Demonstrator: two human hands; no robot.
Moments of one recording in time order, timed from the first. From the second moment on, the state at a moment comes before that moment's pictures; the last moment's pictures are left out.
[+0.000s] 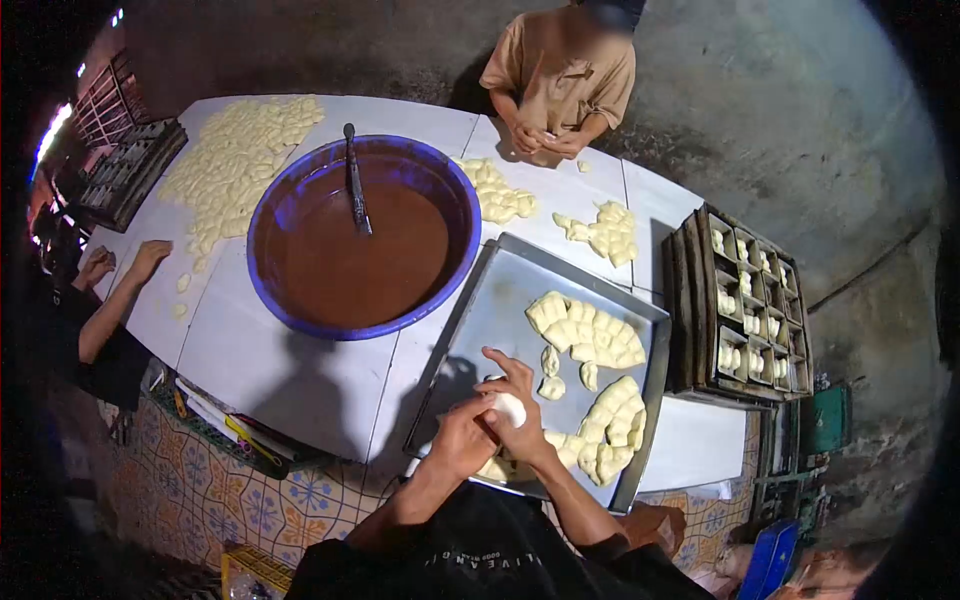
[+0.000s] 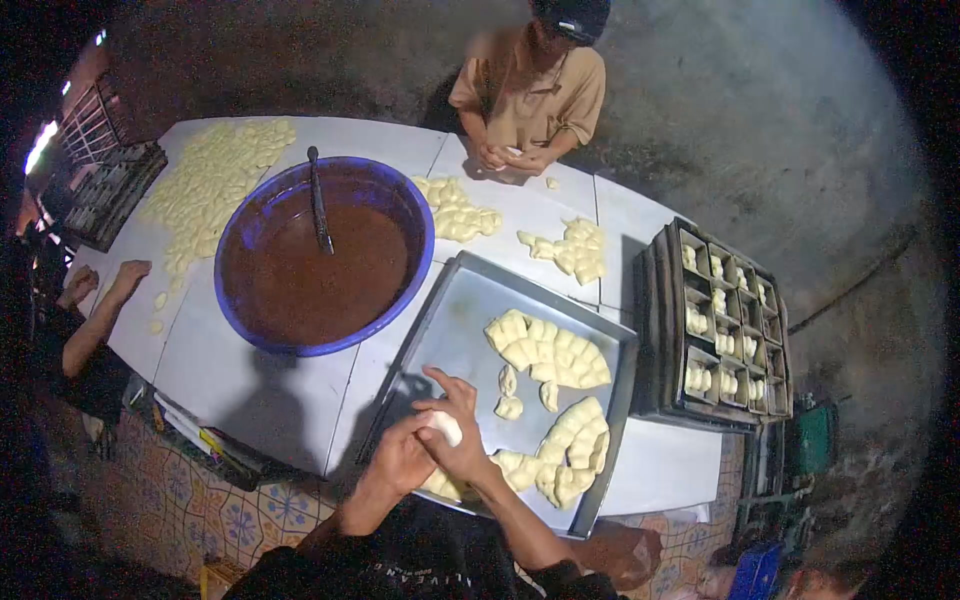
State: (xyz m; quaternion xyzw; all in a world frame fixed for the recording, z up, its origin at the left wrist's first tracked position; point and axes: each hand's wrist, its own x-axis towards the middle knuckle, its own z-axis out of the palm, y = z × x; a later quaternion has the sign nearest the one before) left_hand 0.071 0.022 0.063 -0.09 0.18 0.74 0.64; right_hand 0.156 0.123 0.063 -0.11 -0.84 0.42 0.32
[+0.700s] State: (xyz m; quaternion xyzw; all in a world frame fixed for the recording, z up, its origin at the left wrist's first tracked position) left_hand -0.053 0.063 0.125 0.30 0.81 0.47 0.19; right_hand 0.138 0.135 0.025 -0.21 -0.45 0.82 0.27
